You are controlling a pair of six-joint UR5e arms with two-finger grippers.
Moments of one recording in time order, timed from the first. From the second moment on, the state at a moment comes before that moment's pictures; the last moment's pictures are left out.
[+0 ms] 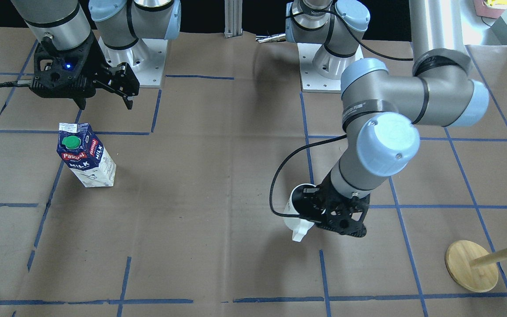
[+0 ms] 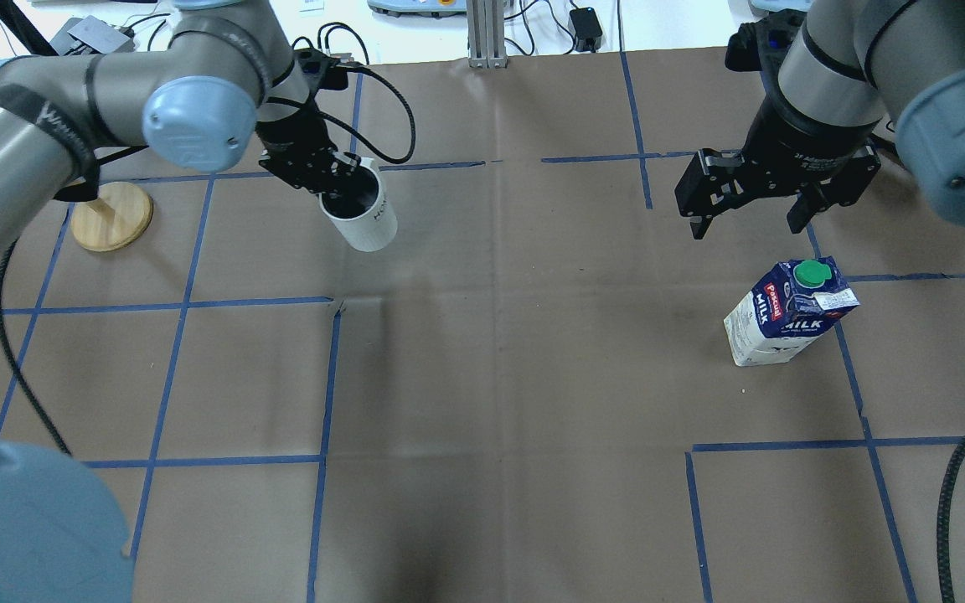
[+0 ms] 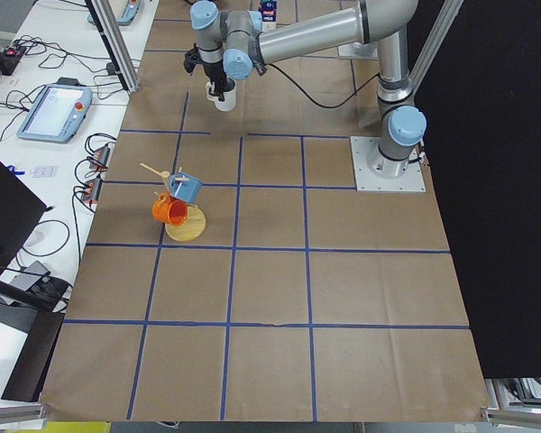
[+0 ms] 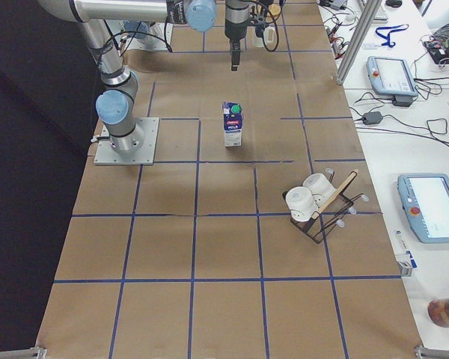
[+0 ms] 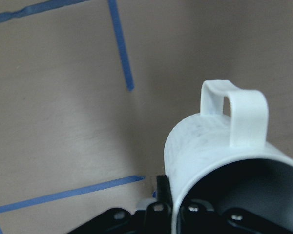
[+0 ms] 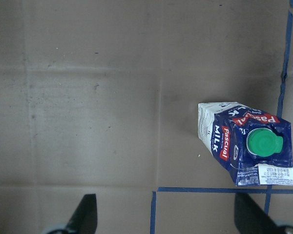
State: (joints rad) left arm -1.64 -2.03 -1.44 -1.30 1.54 0.20; right arm 1.56 -1.63 1.67 -1.59 -1.56 -0.04
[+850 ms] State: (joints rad) left arm -1.78 -2.33 -1.09 -1.38 1.54 0.11; right arm 1.56 -1.63 1.67 -1.59 -1.56 -0.04
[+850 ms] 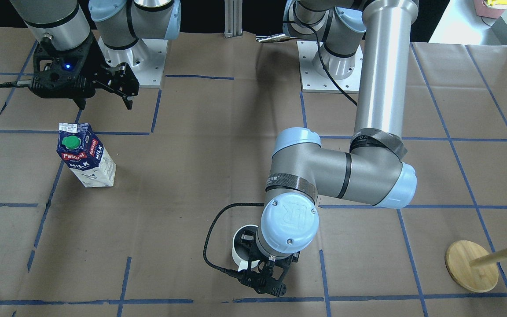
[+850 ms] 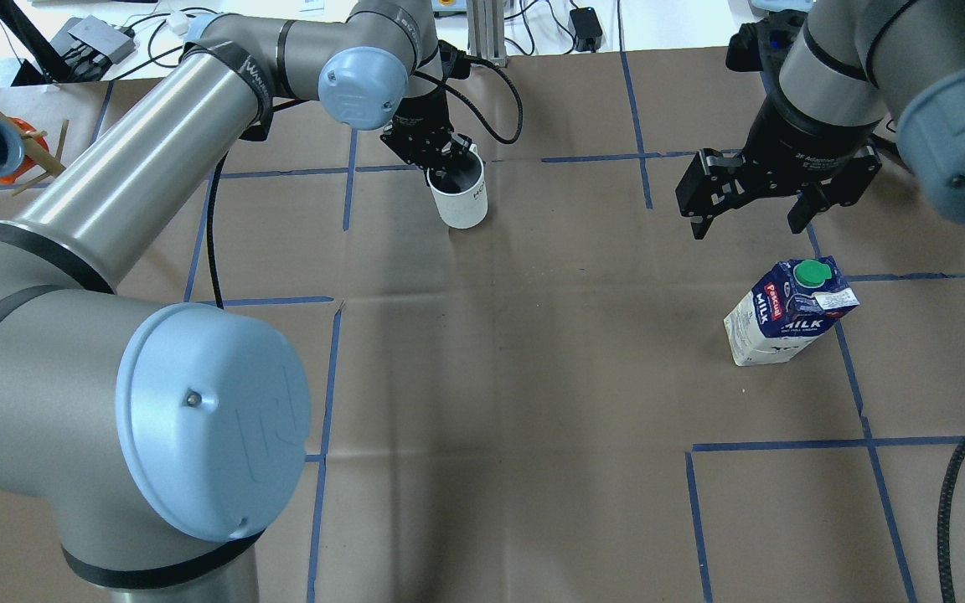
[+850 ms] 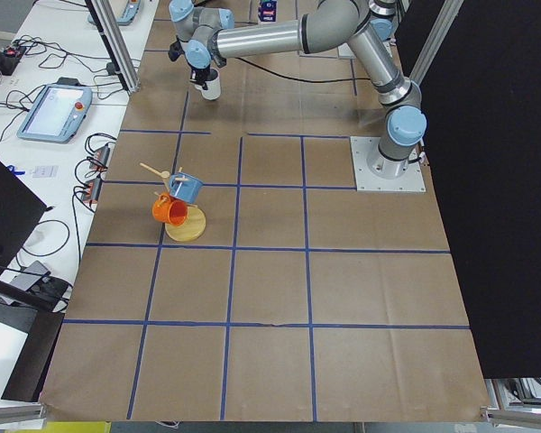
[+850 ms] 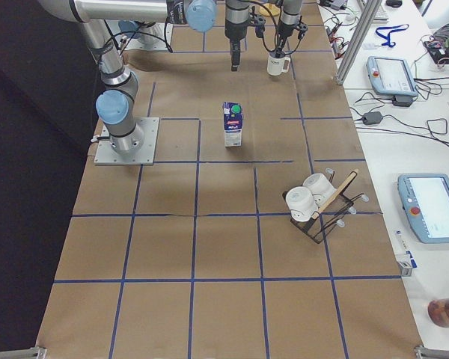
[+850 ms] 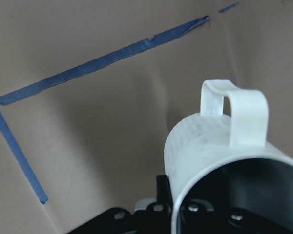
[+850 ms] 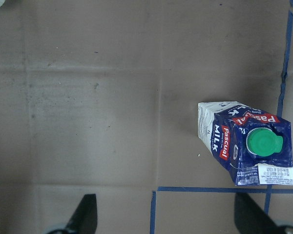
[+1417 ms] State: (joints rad) left arm -1.78 -2.35 -1.09 -1.39 1.52 0.08; right arm 1.53 -1.64 1.69 -1.60 -1.56 -0.11
